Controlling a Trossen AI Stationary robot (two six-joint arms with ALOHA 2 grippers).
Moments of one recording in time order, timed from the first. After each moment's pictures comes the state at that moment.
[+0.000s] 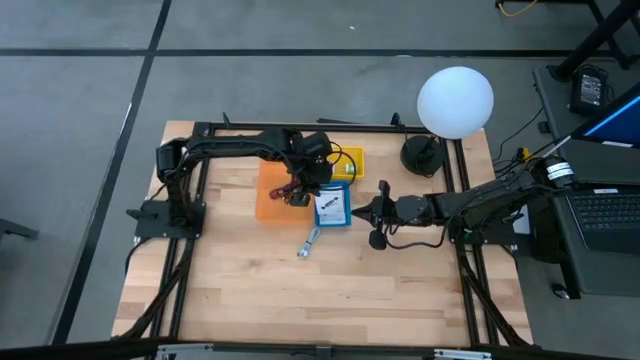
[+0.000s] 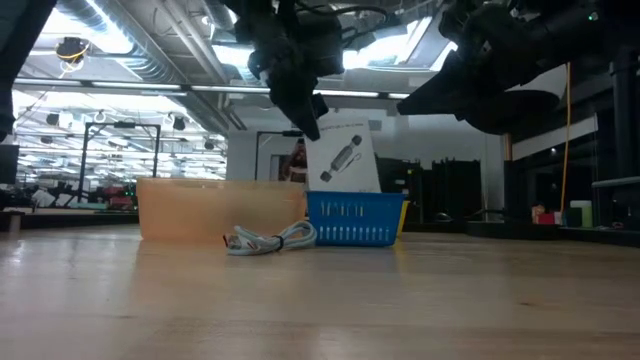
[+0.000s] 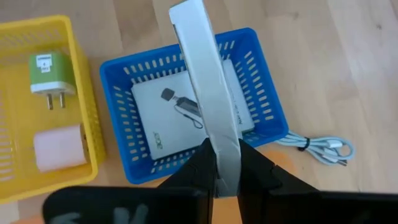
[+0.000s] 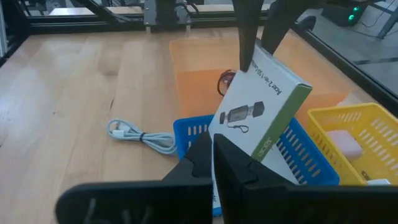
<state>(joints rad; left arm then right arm) 0.28 1.83 1.53 -0.84 0.32 0.43 0.18 1.26 0.53 0.32 0.34 0.12</state>
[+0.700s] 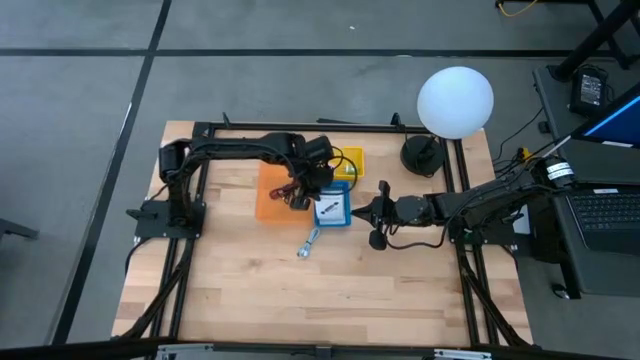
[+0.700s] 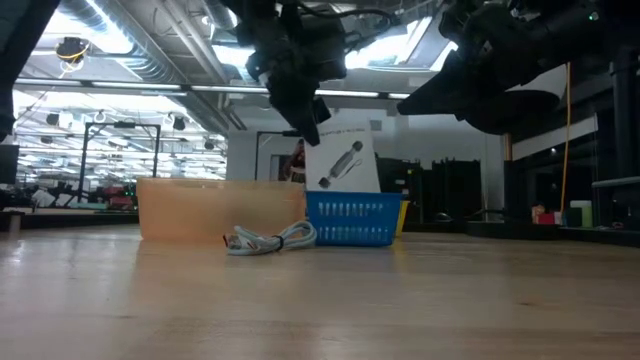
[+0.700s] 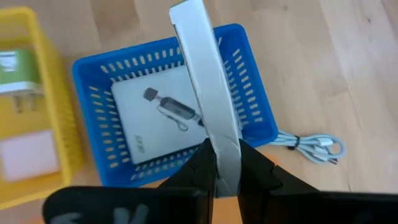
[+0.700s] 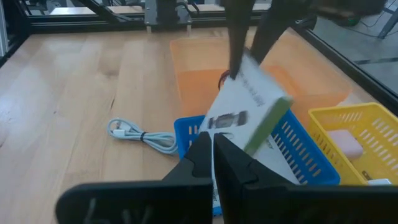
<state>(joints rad) 0.26 1.86 1.53 -0.84 0.34 0.43 0.18 1.26 0.53 0.32 0.34 0.12</state>
